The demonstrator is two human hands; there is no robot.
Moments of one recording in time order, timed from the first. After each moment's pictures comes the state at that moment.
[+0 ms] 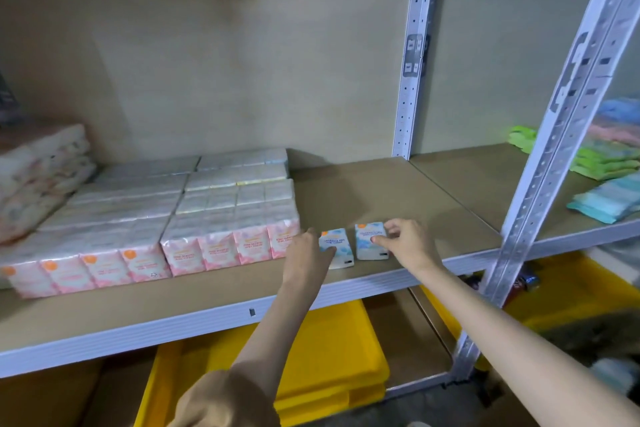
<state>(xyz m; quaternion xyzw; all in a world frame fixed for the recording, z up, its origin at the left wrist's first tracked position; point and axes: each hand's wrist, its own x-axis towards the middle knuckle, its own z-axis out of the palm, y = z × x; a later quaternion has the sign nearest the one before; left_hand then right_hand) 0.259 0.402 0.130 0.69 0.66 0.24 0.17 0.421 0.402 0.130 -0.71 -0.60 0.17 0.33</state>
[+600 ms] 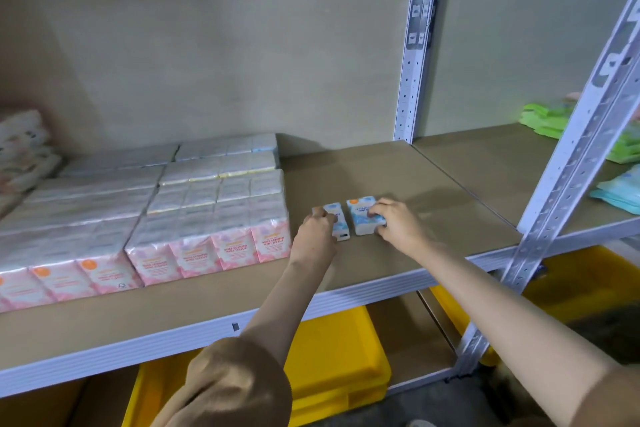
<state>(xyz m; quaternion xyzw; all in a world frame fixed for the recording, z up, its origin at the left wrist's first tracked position) 0.282 0.461 0.112 0.78 0.61 0.13 0.08 0.436 0.472 0.111 -0.65 -0.74 0.08 0.16</state>
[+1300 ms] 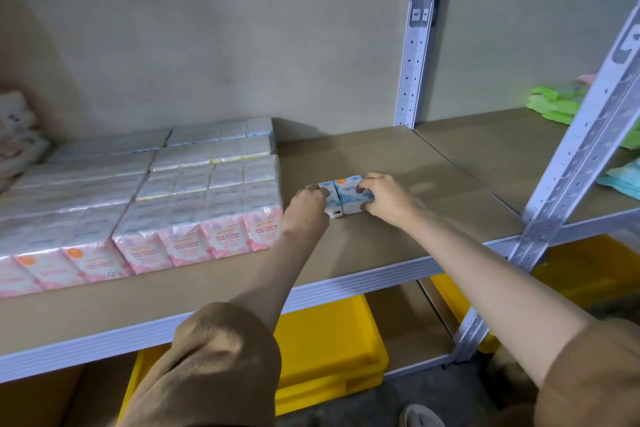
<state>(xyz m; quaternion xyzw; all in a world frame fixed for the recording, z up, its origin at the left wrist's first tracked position) 0.280 0.477 0.126 0.77 0.62 0.12 0.08 0.428 0.492 0.124 -0.64 -0.75 0.09 0.15</state>
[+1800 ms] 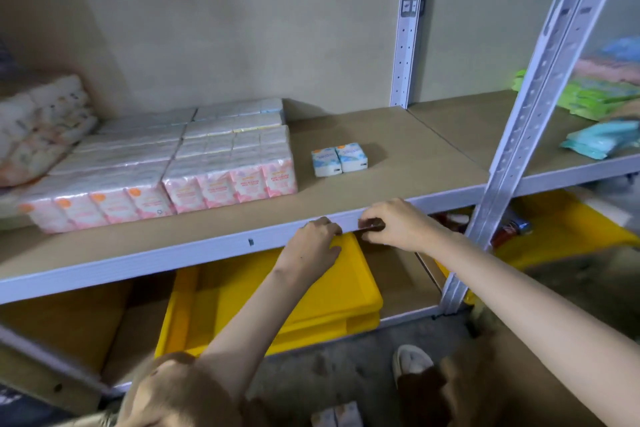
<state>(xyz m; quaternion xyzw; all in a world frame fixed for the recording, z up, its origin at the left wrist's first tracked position) 0.259 0.321 0.103 0.82 0.56 0.07 0.13 0.422 0.334 0.118 -0.57 -0.79 0.16 0.12</state>
